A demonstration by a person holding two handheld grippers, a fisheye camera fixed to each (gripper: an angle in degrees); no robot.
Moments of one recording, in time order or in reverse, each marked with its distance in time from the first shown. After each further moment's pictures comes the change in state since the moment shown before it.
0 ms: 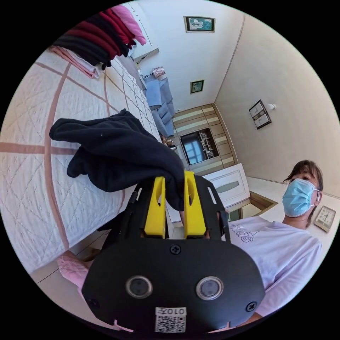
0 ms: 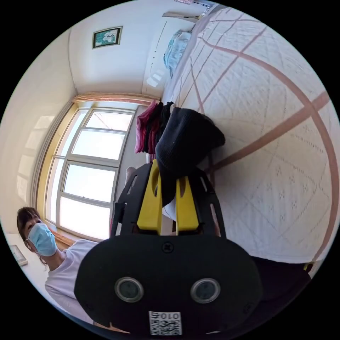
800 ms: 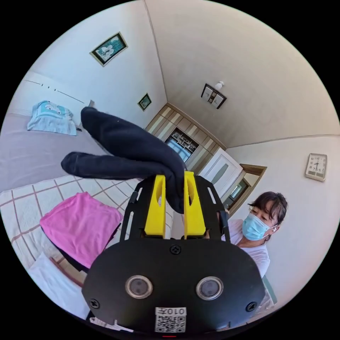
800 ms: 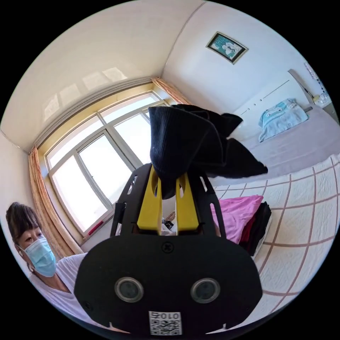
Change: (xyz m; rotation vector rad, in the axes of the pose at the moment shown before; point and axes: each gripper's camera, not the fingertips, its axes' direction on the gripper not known) left arm 0.278 -0.430 -0.253 -0.030 -0.011 0.553; right arm -0.346 -0.241 0.208 0.185 -0.124 -0.636
